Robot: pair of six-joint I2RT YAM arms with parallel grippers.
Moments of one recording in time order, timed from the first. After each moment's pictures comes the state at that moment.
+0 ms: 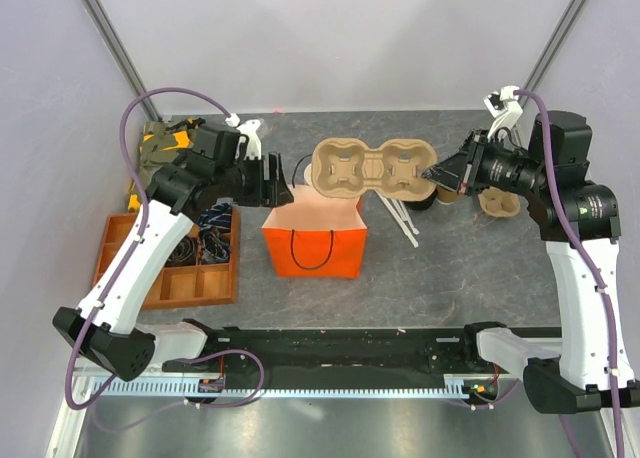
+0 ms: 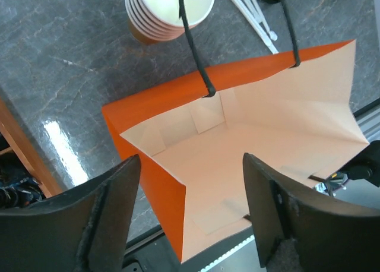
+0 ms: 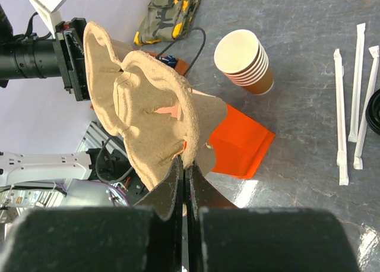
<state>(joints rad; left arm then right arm) -0.45 1.27 1.48 -0.95 0.21 -0.34 0.09 1.10 1.63 -0.95 -0.69 0.35</state>
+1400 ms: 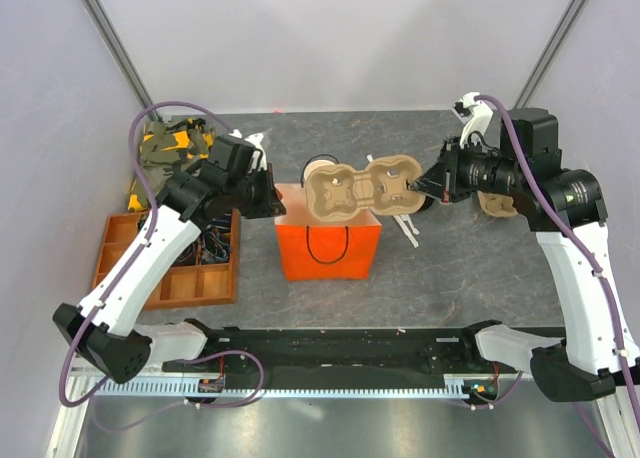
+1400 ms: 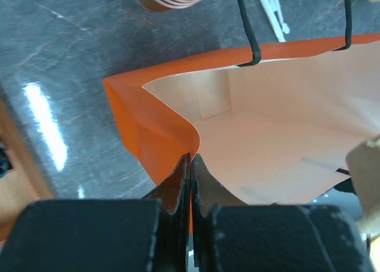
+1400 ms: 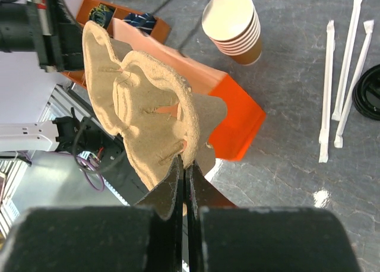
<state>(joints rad) -0.51 1.23 1.39 -0.96 0.11 -0.52 0.27 1.17 1.69 -1.09 -0.52 0.23</state>
